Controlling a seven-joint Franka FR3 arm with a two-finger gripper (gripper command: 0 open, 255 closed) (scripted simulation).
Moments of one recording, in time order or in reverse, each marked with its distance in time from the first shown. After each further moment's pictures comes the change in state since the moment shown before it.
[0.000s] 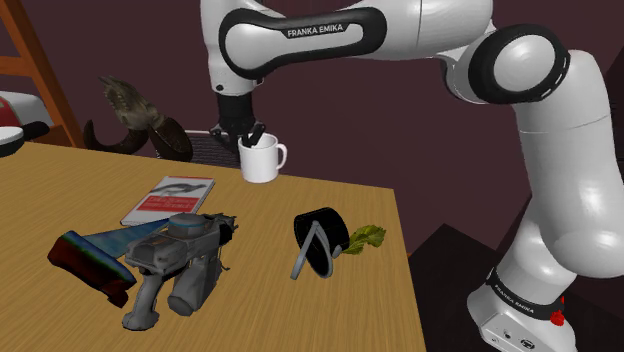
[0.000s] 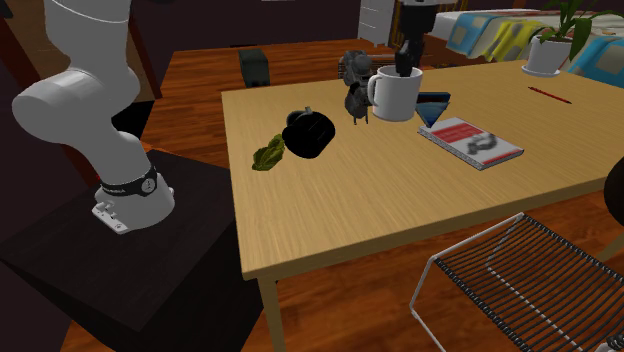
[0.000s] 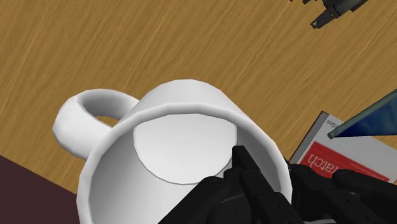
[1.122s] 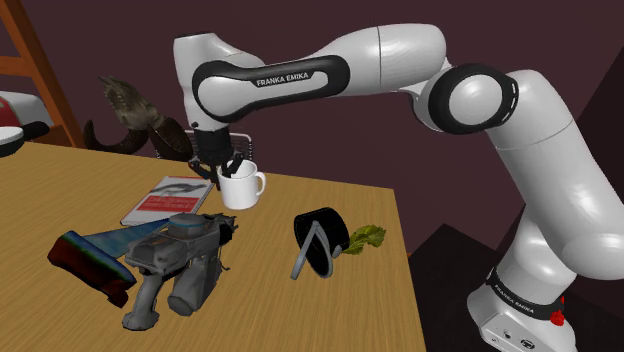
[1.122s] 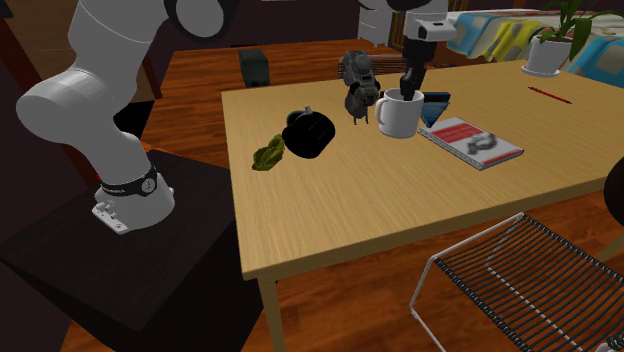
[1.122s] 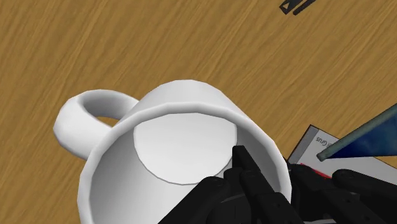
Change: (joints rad) arm 0.100 0.215 -0.018 0.169 -0.057 0.038 0.064
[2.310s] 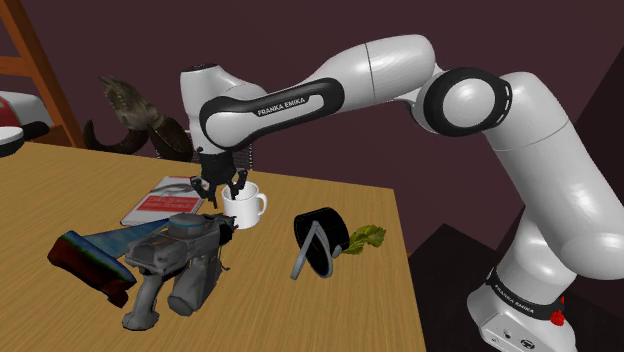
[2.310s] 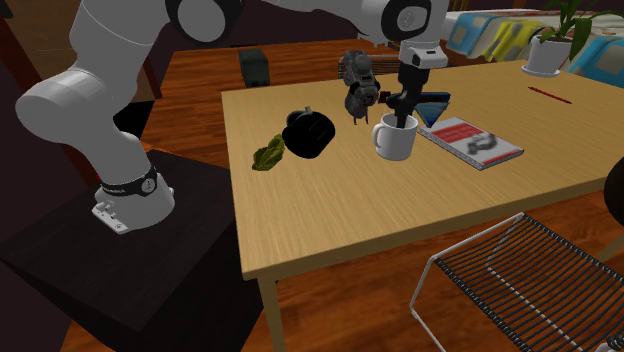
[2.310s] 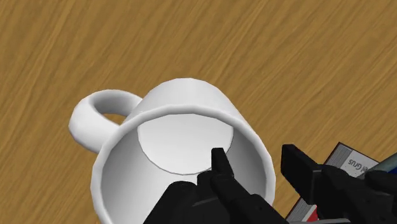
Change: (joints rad) arm -0.012 0.022 -0.006 -0.109 -0.011 0.128 0.016
